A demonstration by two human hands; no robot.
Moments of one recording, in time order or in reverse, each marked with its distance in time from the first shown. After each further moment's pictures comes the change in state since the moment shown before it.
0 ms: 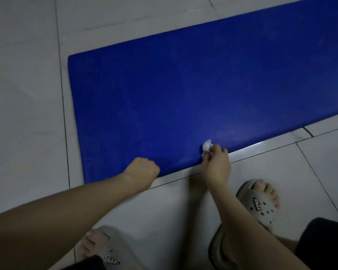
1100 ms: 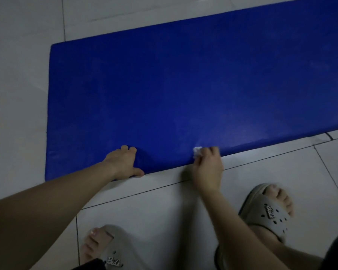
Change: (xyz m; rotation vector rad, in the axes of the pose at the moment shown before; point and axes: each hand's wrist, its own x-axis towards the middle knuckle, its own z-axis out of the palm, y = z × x) left_hand -0.014 -0.071 0.028 -0.565 -0.195 -0.389; right_hand -0.023 -0.026 0.029 0.027 0.010 -0.180
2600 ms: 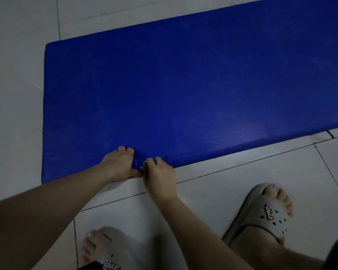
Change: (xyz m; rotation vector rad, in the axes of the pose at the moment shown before) left_hand 0.001 0.007 -0.003 0.032 -0.004 -0.045; right_hand -0.049 -0.075 0.058 -0.085 -0.164 -0.407
